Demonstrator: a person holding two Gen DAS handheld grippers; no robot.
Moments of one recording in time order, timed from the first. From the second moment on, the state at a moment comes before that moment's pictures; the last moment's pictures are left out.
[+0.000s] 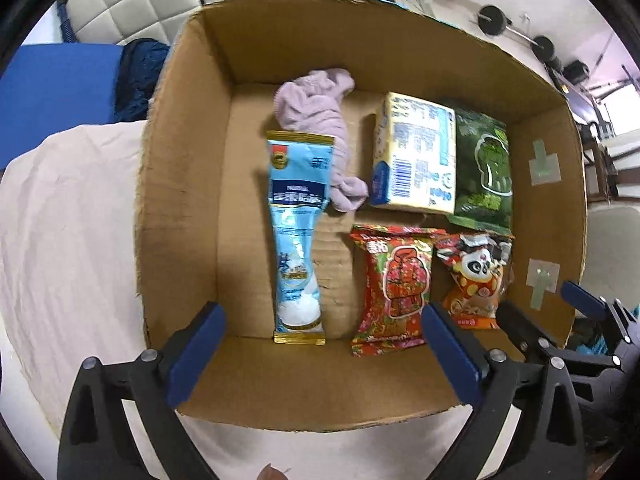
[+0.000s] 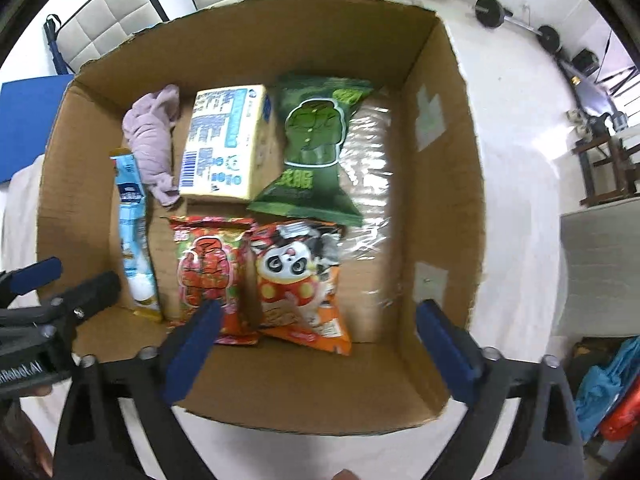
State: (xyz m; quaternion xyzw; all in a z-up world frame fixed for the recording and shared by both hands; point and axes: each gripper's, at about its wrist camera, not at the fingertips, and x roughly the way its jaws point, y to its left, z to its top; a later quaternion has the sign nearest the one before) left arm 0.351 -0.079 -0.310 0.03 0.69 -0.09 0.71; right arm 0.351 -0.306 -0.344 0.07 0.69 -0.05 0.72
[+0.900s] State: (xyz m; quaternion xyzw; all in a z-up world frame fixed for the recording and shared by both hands) left arm 0.241 -0.064 -0.170 0.05 0.57 -0.06 0.82; right arm 0.230 -0.310 -0.214 0.08 0.59 -0.05 0.80
